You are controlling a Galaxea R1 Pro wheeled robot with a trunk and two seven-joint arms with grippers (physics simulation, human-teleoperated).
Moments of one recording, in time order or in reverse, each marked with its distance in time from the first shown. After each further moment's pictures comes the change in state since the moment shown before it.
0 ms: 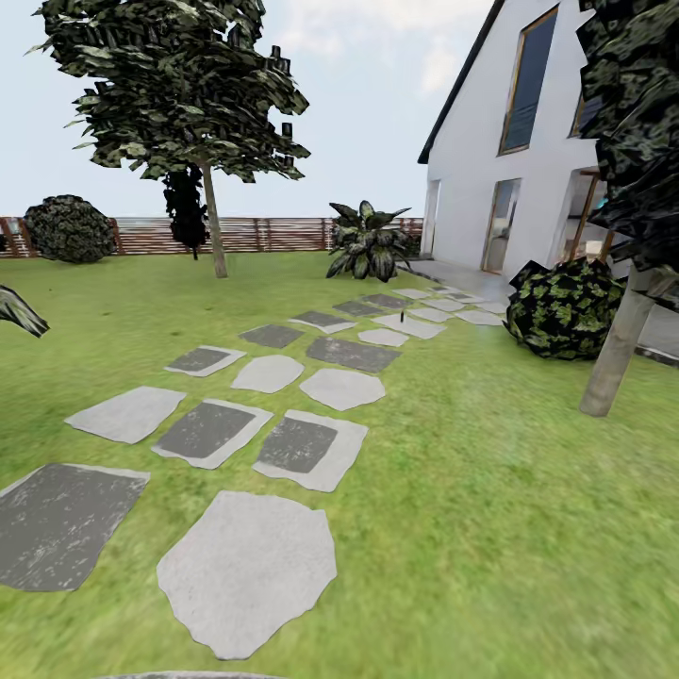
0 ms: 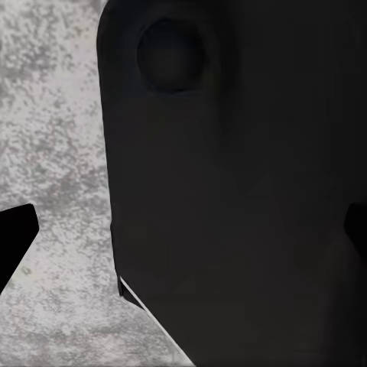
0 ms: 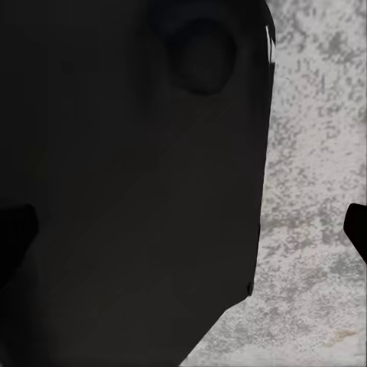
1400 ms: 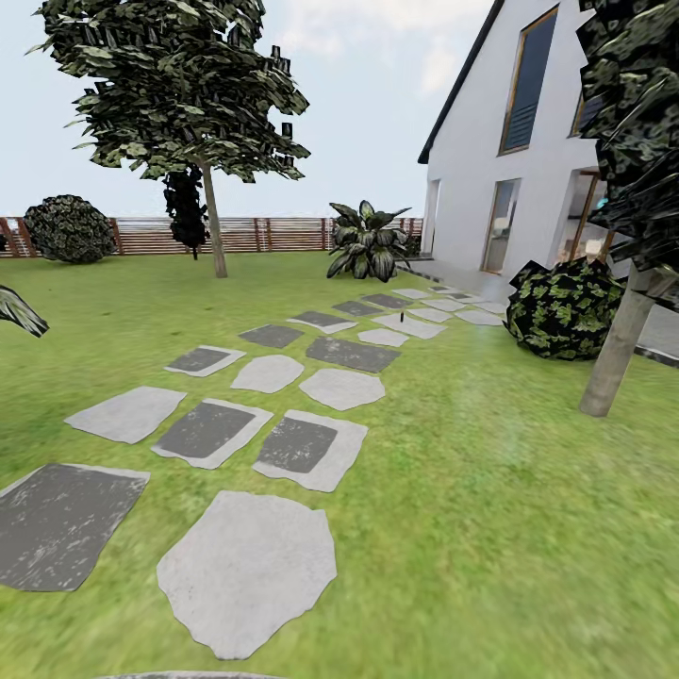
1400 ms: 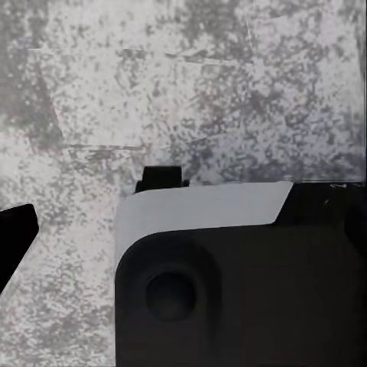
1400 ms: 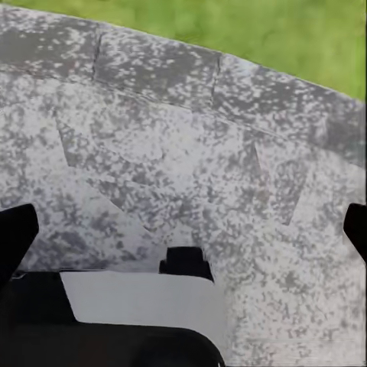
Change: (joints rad) left arm -0.070 0.000 0.001 -0.202 0.003 -0.004 -0.009; right arm -0.023 -0.020 -0.005 -0.422 0.004 -0.010 -0.006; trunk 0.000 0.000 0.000
